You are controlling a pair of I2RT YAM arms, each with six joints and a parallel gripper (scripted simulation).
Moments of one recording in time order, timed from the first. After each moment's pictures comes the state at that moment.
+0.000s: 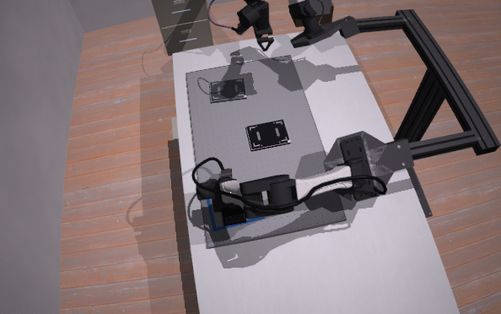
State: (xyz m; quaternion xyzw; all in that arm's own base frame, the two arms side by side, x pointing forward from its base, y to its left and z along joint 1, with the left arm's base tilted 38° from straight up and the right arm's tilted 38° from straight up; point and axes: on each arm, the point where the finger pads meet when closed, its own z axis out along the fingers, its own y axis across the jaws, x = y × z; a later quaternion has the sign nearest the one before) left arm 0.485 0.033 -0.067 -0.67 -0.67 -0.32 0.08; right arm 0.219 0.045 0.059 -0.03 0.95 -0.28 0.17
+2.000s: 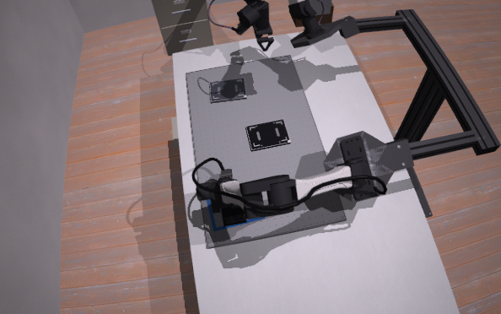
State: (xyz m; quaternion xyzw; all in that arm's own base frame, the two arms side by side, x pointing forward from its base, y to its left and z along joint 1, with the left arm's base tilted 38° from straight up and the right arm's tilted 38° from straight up) left arm 0.485 0.034 -0.067 -0.67 -0.67 -0.32 0.08; right arm 0.219 0.045 0.059 -0.03 0.95 -0.28 0.17
